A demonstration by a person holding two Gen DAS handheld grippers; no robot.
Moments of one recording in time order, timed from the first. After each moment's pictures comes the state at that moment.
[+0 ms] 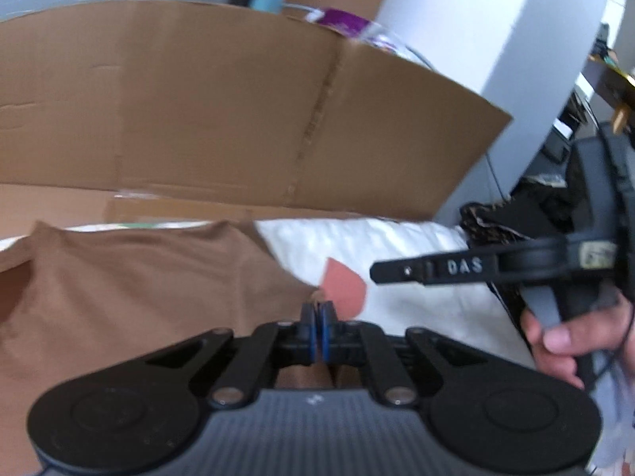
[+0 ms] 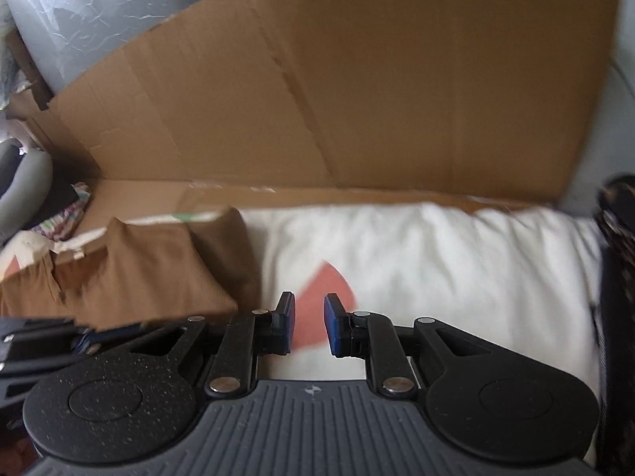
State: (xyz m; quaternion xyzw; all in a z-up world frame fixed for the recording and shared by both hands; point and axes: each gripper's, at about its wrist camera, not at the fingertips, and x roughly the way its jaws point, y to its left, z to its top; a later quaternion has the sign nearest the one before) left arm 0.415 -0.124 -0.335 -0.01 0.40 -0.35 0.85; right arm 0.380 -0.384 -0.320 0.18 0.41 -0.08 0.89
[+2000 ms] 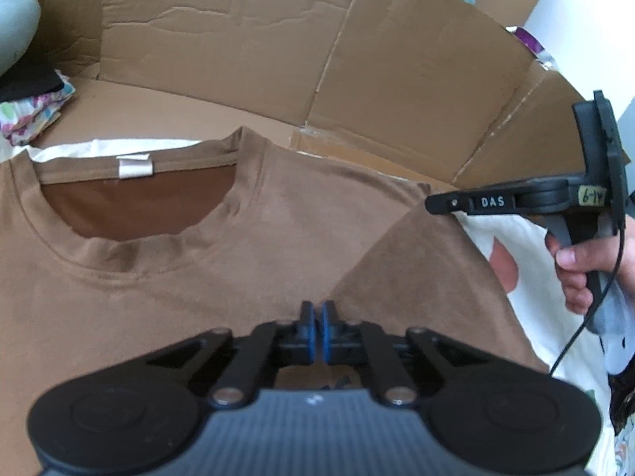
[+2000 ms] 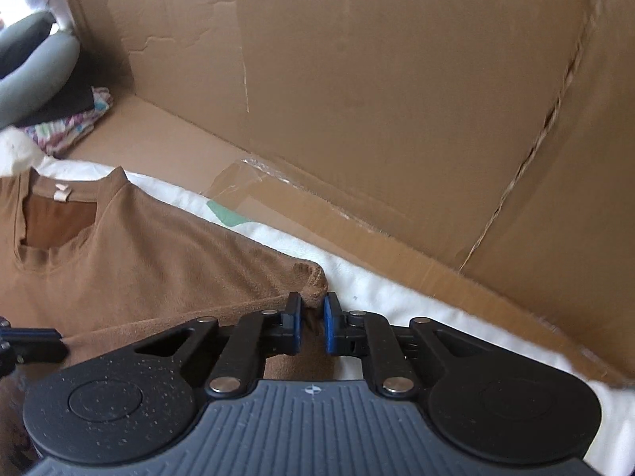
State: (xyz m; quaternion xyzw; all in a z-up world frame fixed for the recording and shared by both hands) left arm 0.447 -0.011 -0.380 -0.06 0.46 -0.23 0.86; right arm 0.506 -0.322 -0.356 0.01 0.46 -0.01 0.89
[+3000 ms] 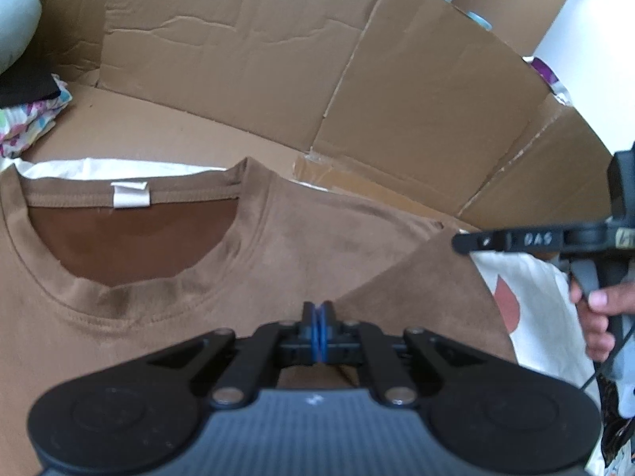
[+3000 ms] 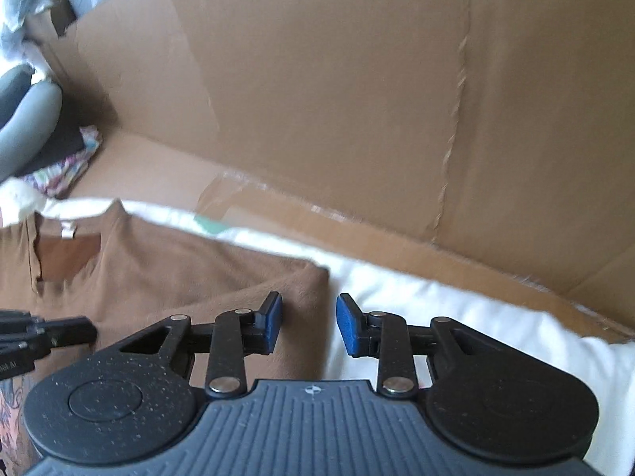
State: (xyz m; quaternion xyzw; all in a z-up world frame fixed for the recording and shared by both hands) left arm 0.472 -0.012 -0.381 -0.08 0.45 -0.23 0.86; right arm 0.491 -0.351 -0.344 0.10 0.46 -0.03 0.88
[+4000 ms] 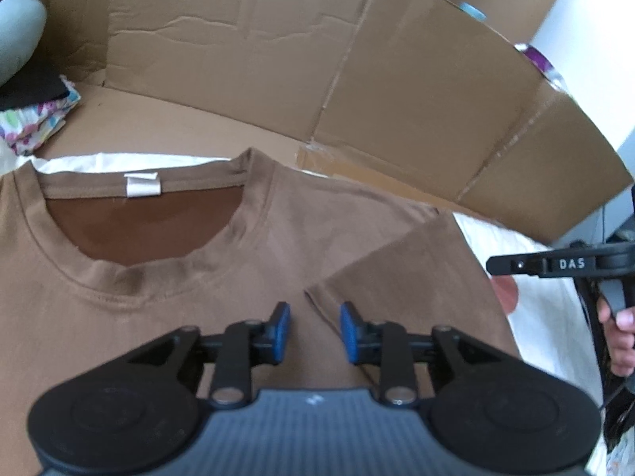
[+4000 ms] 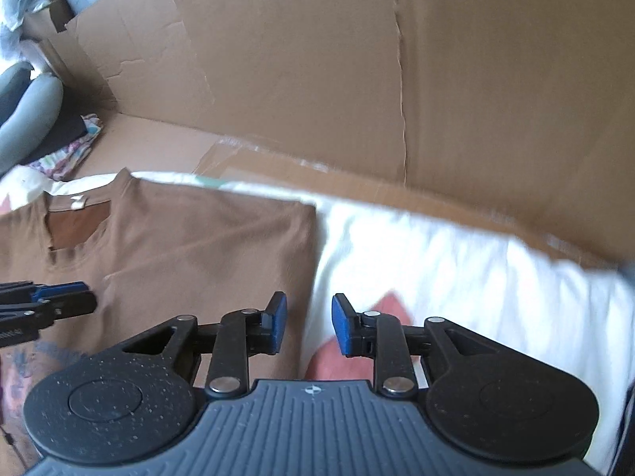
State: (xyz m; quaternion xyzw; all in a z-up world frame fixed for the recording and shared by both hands) left arm 0.455 -0.013 -0.370 -0.05 0.46 -0.22 0.86; right arm 0.436 -0.353 -0.336 0.13 0.49 -0.04 0.86
